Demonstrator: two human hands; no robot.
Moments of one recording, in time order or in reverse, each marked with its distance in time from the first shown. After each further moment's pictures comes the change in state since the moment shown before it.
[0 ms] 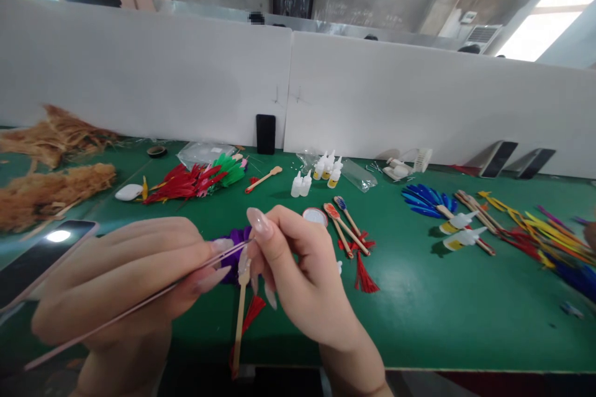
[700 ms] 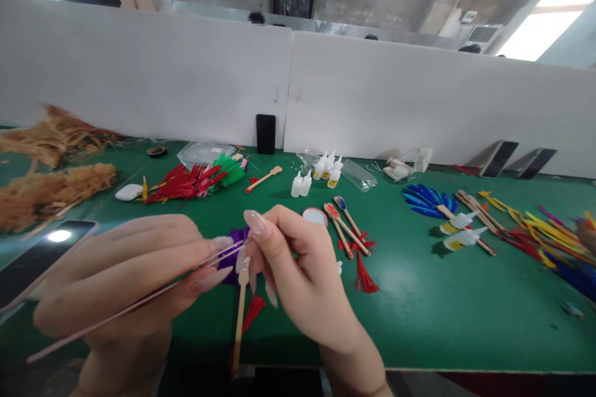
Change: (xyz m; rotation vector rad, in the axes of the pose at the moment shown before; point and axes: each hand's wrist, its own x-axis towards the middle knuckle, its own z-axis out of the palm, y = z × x) left_hand 0.003 -0.007 -0.002 -0.034 -0.055 0.064; right_hand 0.000 0.000 -0.001 -0.048 0.000 0.011
